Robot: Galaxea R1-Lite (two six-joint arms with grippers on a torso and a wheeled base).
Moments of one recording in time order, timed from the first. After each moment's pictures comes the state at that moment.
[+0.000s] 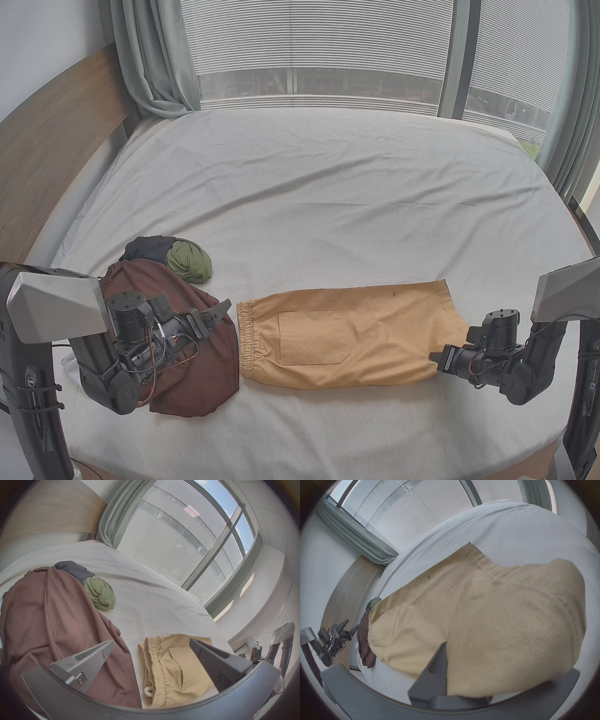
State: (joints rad) left arm -0.23 2.27 -0.50 -1.54 -0.18 -0.46; right arm 0.17 2.30 -0.40 -1.25 0.21 0.48
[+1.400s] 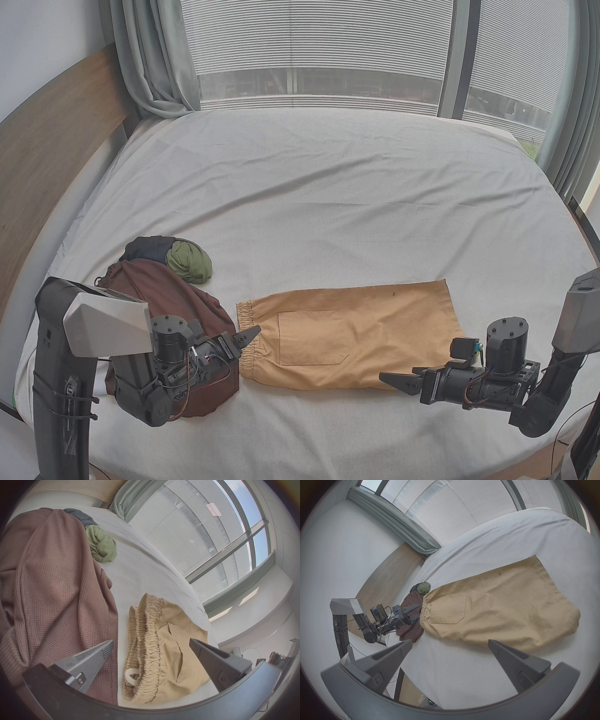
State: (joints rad) left arm -0.33 2.48 -0.59 -1.54 -0.18 -0.69; right arm 0.47 2.04 -0.19 -1.35 0.26 0.47
